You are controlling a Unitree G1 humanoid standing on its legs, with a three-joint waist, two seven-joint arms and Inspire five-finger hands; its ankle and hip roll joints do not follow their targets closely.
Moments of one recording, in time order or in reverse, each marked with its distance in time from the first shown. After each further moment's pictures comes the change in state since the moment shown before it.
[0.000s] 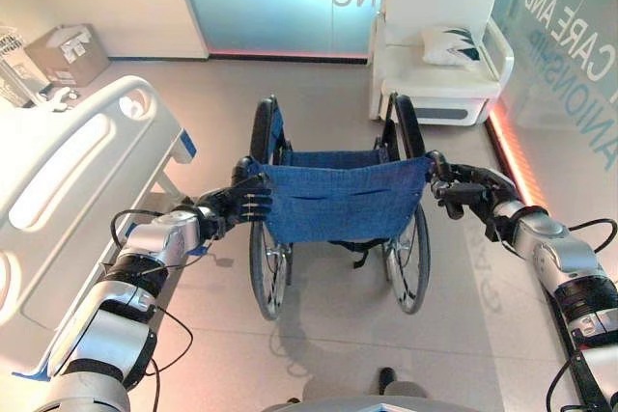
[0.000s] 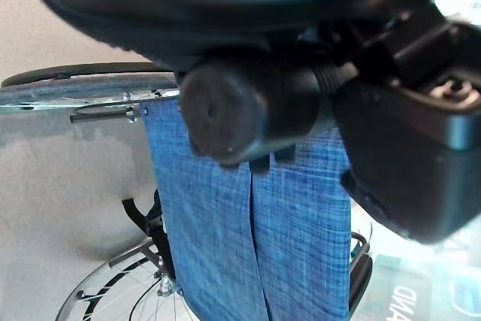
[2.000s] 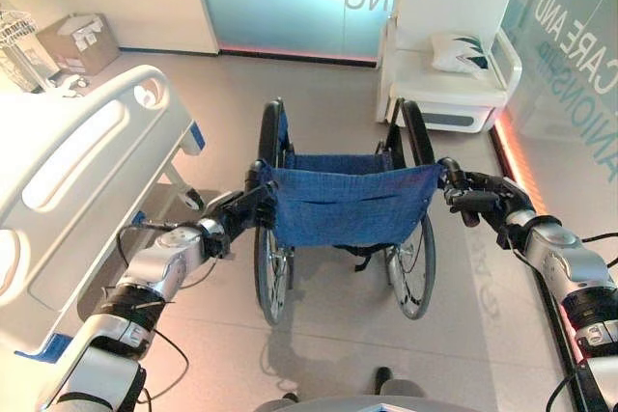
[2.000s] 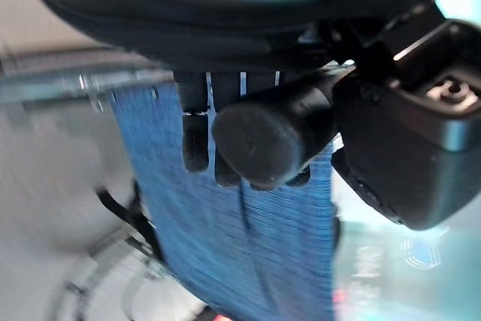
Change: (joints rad) left arm 0.127 0.029 -0.011 -0.198 0.123 -0.103 -0.004; right arm 0.057 -0.007 -0.076 0.018 -0.026 -0.004 0.021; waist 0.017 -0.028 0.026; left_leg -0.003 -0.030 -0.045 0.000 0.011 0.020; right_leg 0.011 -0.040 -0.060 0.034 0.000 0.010
